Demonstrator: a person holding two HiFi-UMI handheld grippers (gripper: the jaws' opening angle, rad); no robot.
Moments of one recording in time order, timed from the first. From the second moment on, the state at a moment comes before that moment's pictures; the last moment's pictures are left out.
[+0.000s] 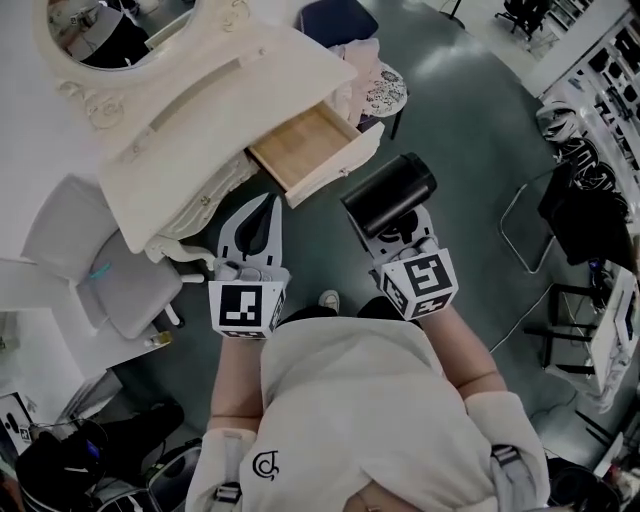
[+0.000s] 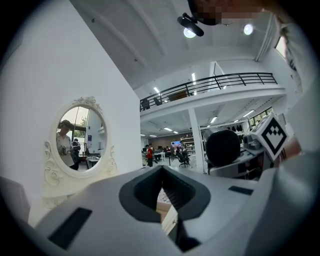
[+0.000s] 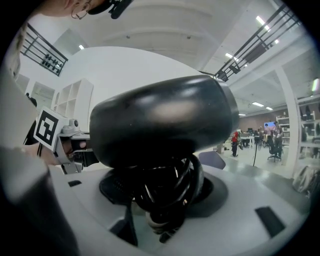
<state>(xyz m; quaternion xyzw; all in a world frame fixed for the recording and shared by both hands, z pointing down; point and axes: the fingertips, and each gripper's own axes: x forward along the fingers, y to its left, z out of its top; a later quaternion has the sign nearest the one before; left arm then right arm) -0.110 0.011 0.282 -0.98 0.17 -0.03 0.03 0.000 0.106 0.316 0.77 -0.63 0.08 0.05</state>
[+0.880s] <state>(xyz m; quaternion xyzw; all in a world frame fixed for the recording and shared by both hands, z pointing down) -0.010 -0.122 0.310 -0.89 0.45 -0.04 -0.01 0.123 -0.106 0.355 0.53 -0.84 0.10 0.10</state>
